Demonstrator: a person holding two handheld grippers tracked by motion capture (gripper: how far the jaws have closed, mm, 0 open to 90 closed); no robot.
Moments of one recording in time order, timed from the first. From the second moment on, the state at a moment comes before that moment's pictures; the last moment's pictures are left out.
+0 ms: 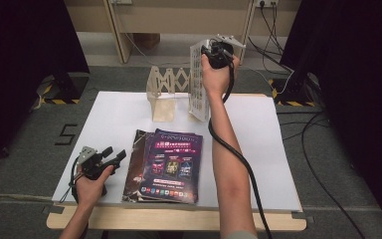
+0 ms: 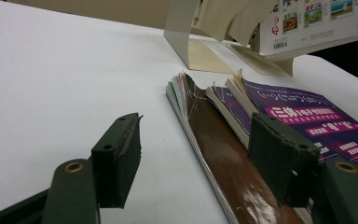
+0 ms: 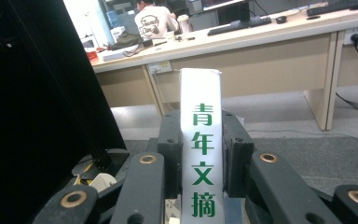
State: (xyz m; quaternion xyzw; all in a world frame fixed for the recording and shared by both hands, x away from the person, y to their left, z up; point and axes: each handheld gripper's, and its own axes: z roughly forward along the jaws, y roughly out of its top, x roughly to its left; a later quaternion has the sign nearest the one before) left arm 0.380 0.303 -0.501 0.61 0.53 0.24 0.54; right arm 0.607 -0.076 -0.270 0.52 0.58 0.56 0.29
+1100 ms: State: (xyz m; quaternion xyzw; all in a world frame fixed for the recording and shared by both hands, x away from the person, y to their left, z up) left arm 0.379 0.302 -0.501 0.61 0.53 0.24 0.54; right arm 0.588 -0.074 -0.294 0.50 0.59 0.55 0.32
